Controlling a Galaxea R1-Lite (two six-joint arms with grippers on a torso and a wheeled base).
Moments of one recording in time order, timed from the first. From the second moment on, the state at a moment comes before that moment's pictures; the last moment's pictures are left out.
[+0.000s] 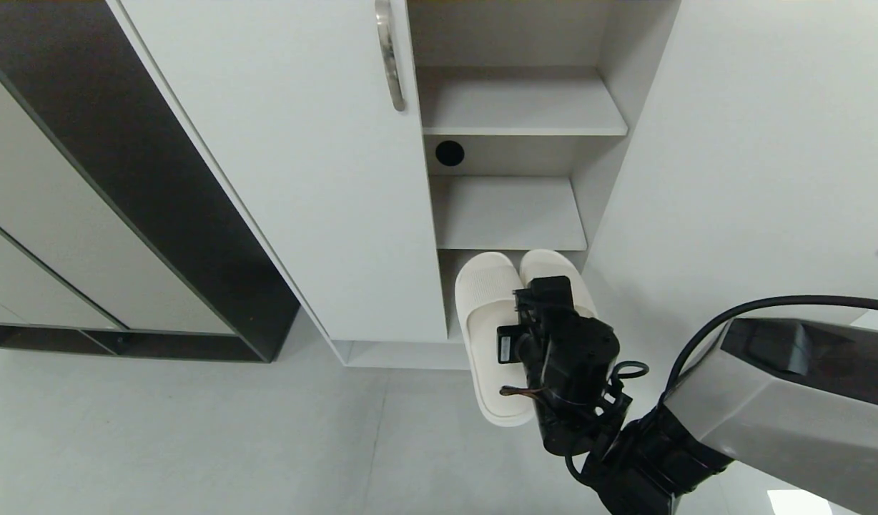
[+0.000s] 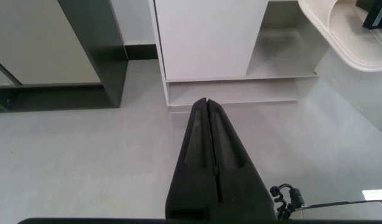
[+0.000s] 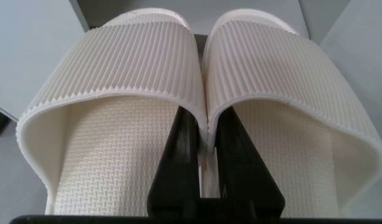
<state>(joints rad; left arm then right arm) 0.00 0.00 0.00 0.00 -0.04 0.03 0.83 2.23 -0.95 -1.40 -0.74 -0.06</state>
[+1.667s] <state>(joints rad) 0.00 0.00 0.00 0.00 -0.04 0.03 0.70 2.20 -0.92 -1.40 -0.75 -0.06</state>
